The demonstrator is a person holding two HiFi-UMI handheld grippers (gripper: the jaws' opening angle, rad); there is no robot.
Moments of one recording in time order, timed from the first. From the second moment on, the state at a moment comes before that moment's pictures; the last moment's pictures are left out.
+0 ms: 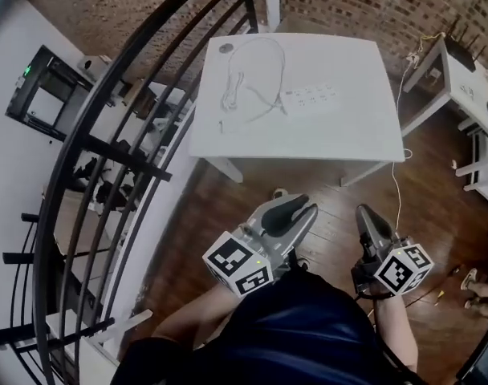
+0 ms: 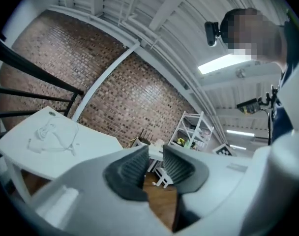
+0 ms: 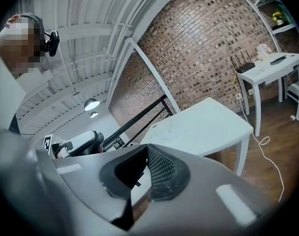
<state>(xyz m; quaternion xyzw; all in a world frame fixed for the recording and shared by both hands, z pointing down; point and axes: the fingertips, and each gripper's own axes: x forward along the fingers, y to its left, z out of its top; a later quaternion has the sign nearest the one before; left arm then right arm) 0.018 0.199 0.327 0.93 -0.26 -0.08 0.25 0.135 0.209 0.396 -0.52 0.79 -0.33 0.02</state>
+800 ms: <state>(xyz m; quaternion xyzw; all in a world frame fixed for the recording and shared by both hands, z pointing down) -0.101 0.246 0.354 0.92 -0.26 -0.06 0.30 0.008 0.252 0.368 -0.56 0.79 -0.26 0.03</state>
